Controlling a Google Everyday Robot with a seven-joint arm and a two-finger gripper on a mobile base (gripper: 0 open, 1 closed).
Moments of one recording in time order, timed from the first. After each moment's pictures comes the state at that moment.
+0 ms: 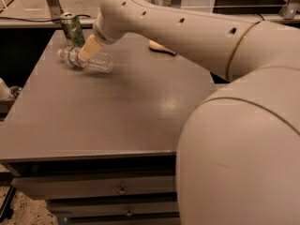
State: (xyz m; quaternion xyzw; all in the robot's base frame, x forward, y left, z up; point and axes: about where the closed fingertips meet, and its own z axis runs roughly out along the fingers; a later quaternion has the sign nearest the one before) arm 0.764 0.157 0.897 -0.47 0.76 0.05 0.44
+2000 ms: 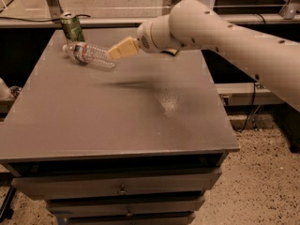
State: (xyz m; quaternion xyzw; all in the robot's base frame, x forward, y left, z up) arm 0.715 0.053 0.912 -0.37 0.76 0.18 0.50
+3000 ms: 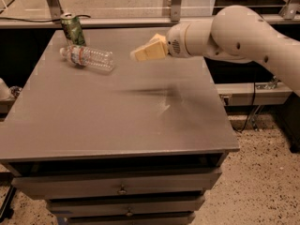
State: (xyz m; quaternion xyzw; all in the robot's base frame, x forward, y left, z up) arm 0.686 -0.023 0.924 -0.34 0.76 0.20 0.52
